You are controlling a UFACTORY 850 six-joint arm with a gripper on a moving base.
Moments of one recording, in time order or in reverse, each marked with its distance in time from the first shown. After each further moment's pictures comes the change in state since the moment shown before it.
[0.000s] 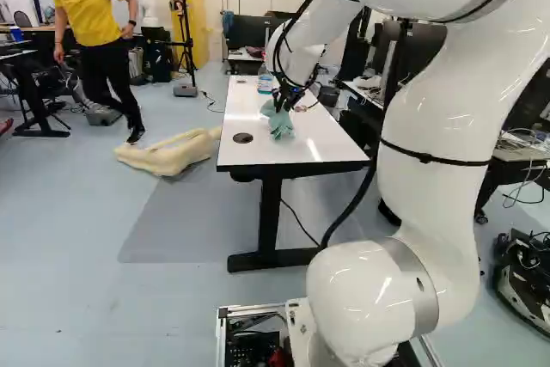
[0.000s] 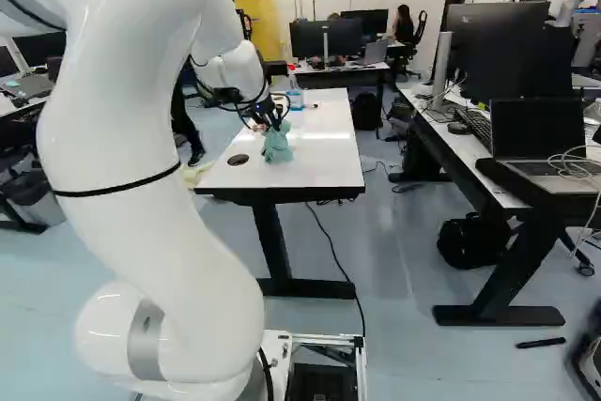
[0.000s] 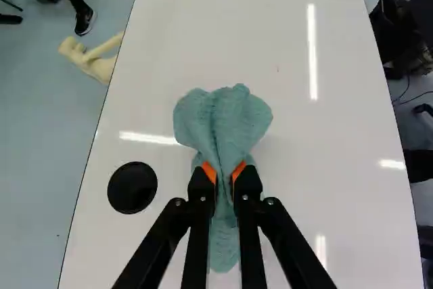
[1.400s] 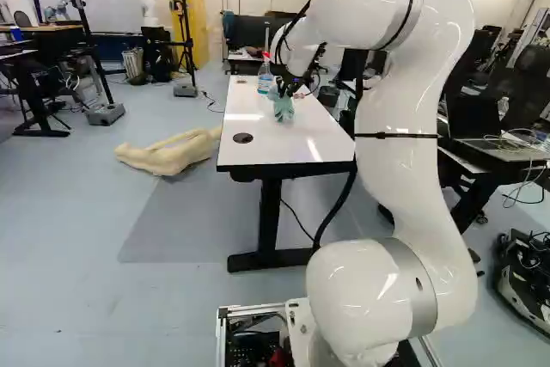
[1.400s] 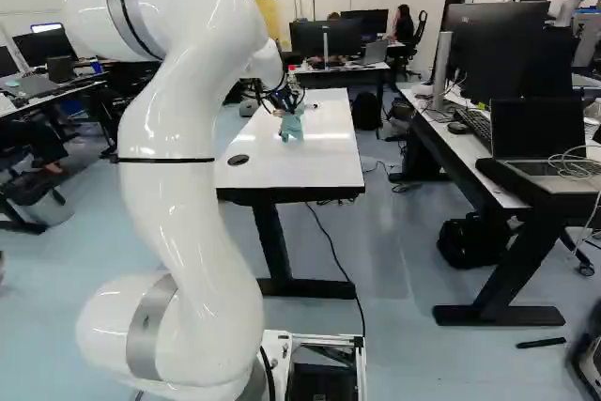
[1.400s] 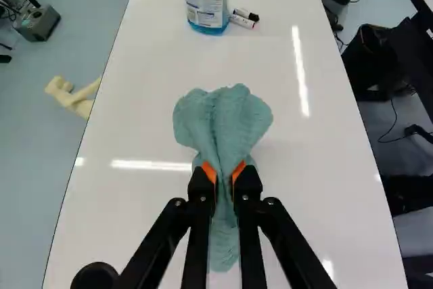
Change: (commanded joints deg) arm -3.6 -17.7 -22.7 0.0 0.0 0.0
